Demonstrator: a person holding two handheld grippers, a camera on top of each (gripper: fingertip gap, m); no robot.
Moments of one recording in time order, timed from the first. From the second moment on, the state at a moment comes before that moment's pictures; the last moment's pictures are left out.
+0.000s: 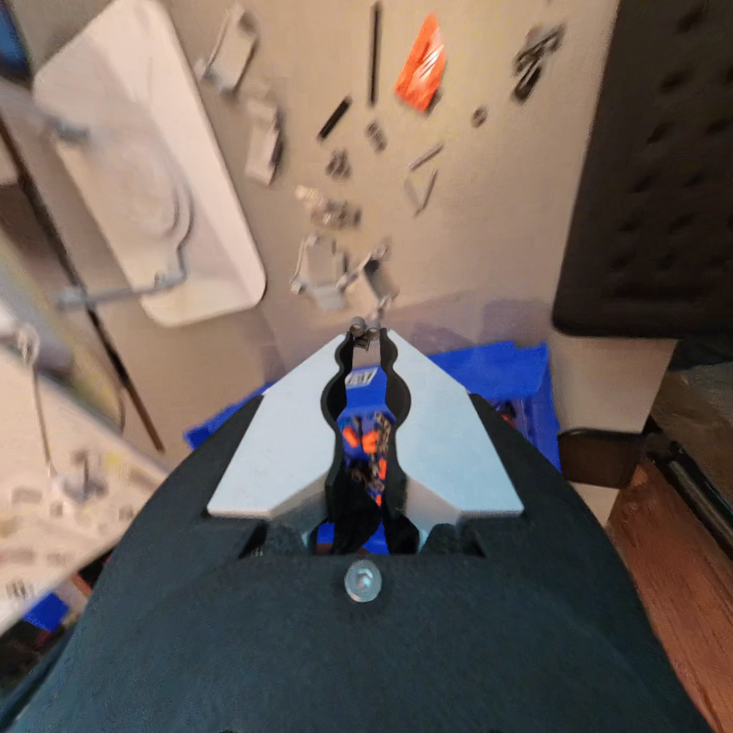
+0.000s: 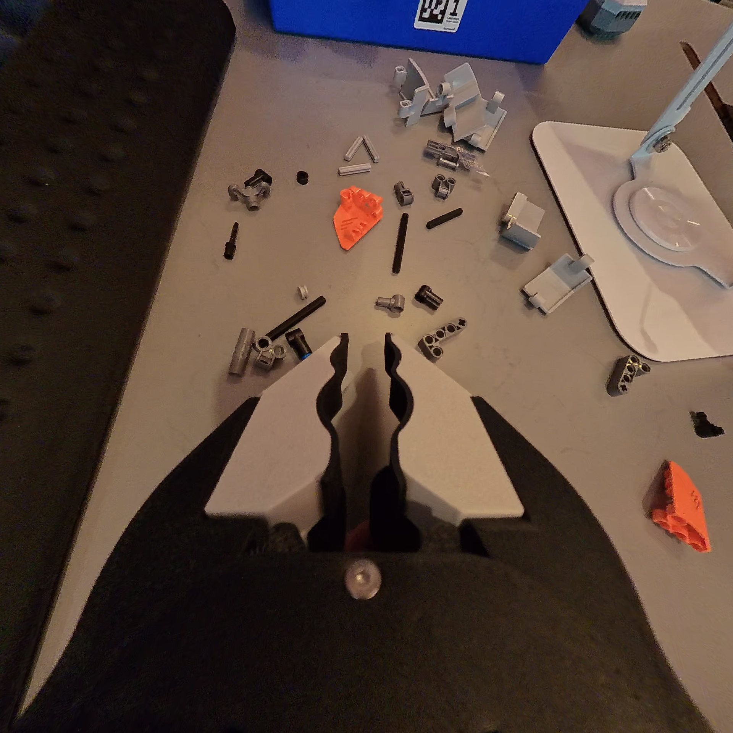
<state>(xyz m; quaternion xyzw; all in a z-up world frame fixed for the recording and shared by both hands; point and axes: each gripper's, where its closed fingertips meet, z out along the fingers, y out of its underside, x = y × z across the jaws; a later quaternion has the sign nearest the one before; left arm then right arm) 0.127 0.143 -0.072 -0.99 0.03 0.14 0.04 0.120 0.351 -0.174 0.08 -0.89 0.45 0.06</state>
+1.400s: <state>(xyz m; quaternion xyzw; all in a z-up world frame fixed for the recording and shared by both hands) 0.141 -0.028 -0.163 -0.98 -0.18 0.03 -0.07 0.120 0.351 -0.176 0.08 -0.89 0.45 0.06</state>
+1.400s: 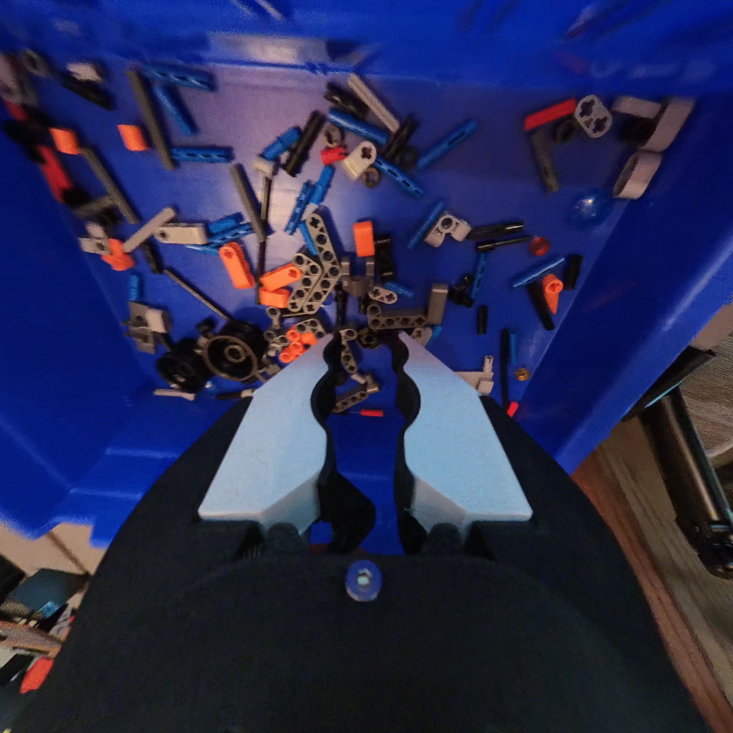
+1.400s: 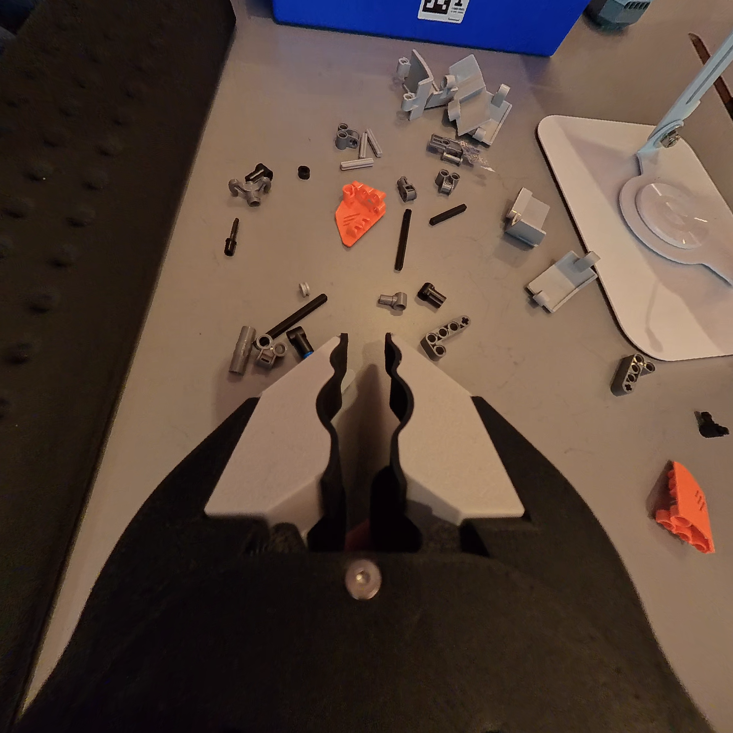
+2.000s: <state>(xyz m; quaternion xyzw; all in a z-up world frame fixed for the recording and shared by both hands) 0.151 -0.023 -0.183 -0.96 -0.28 -0.04 0.00 0.121 0.351 -0.176 0.08 -0.89 0.45 0.06</state>
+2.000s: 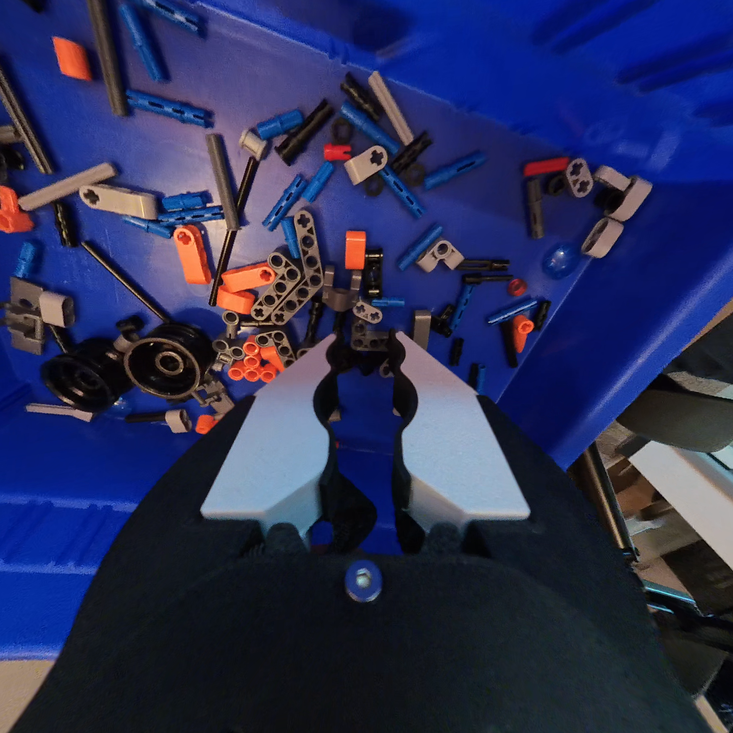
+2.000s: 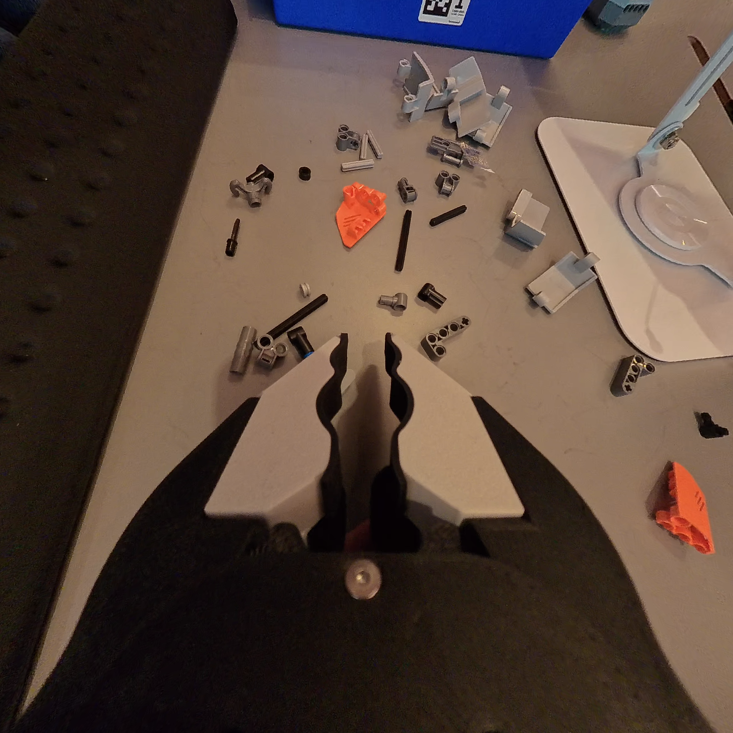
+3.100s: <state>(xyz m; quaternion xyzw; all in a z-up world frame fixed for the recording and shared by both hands) 0.123 0.149 -0.038 -0.98 -0.09 0.12 0.15 0.121 0.351 -0.176 0.08 -0.89 0.45 0.06</state>
